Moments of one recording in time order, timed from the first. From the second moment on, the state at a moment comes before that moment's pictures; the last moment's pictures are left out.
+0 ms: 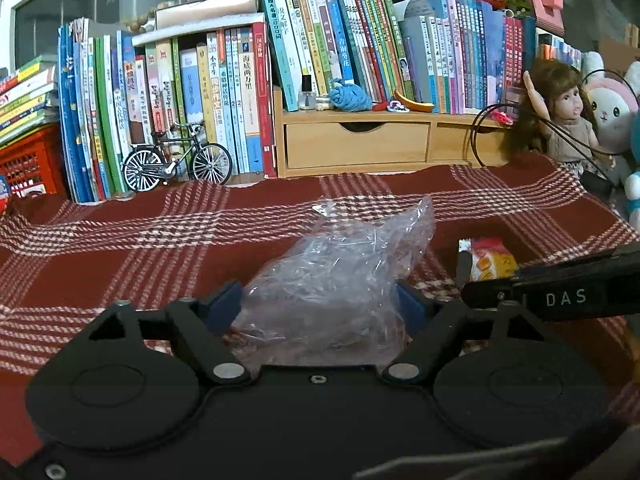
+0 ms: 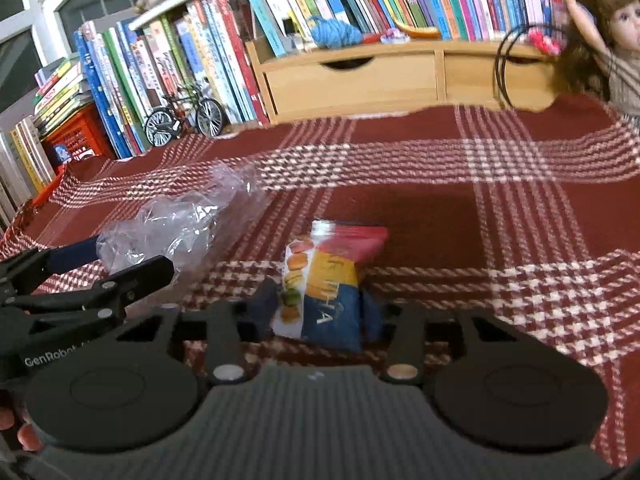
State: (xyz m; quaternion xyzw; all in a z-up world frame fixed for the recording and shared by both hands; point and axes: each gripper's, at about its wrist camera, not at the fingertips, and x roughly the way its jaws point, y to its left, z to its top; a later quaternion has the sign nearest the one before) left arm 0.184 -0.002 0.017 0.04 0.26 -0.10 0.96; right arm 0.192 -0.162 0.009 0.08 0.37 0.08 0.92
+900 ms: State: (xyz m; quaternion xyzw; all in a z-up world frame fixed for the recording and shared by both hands) left arm 0.009 0.010 0.056 0.05 0.22 -0.11 0.97; right arm 0.053 -0.169 0.045 0.09 0.32 0.17 0.93
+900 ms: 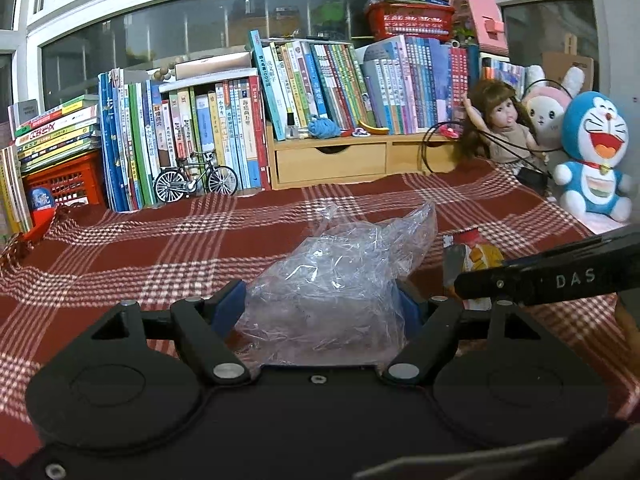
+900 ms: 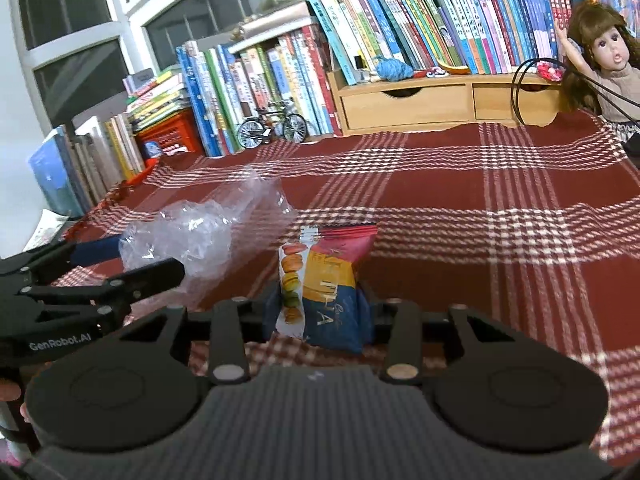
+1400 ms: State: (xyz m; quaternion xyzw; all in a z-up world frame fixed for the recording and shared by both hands) left arm -0.068 0.016 0.045 0.04 0.24 -0.12 0.96; right arm -0.028 -0.169 0.046 0.09 0.32 0.21 0.92
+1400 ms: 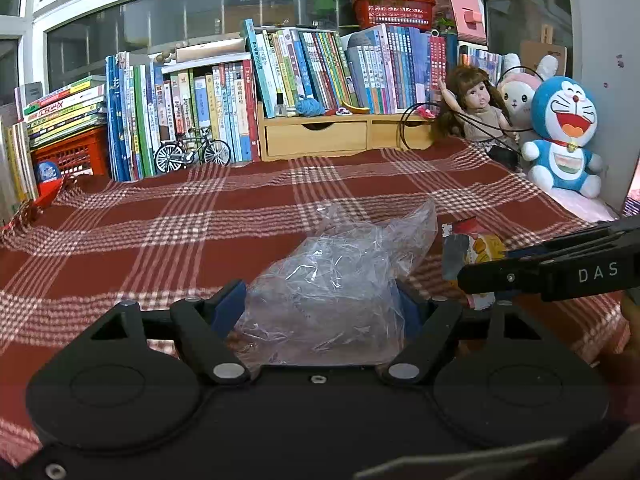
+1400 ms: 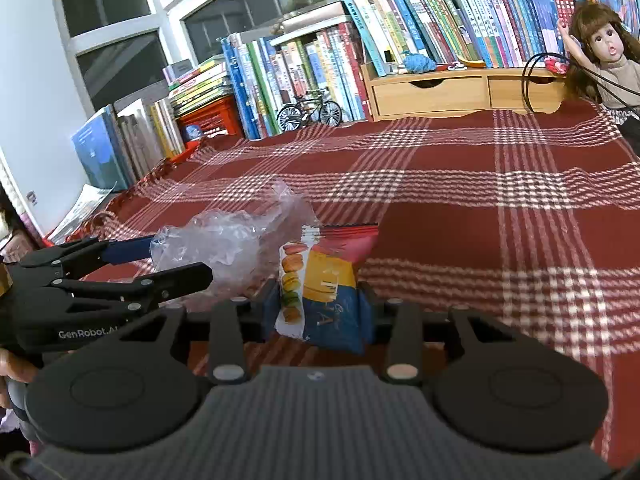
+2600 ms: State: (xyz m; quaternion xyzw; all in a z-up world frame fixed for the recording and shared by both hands) left arm -0.231 0.034 -0.018 0.00 0.38 -0.11 0.92; right arm -0.161 -0.139 -0.028 0.09 0.42 0.27 0.86
